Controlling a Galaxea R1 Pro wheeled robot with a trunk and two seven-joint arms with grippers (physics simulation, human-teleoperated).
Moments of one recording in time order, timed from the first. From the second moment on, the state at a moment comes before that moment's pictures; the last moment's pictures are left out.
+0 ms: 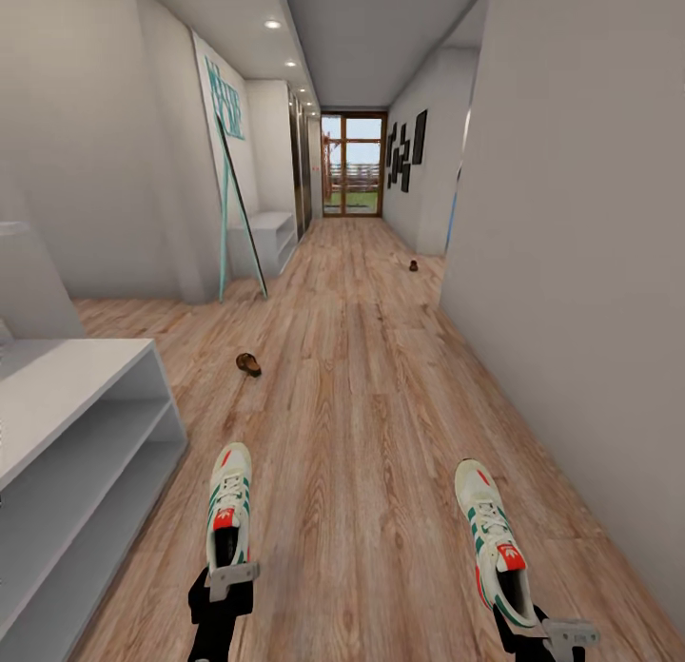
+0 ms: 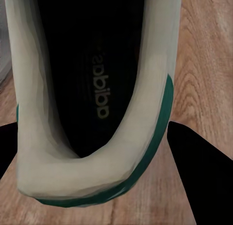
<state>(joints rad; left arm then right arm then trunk) -0.25 -0.07 -0.12 -0.60 0.04 -0.35 0.28 -0.16 -0.09 -0.42 -0.54 0.12 -0.54 0.33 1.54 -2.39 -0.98</state>
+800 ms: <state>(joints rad) -0.25 -0.07 -0.11 -0.61 0.04 -0.35 0.29 -0.16 -0.09 -0.42 -0.54 0.12 -0.54 0.33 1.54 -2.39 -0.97</state>
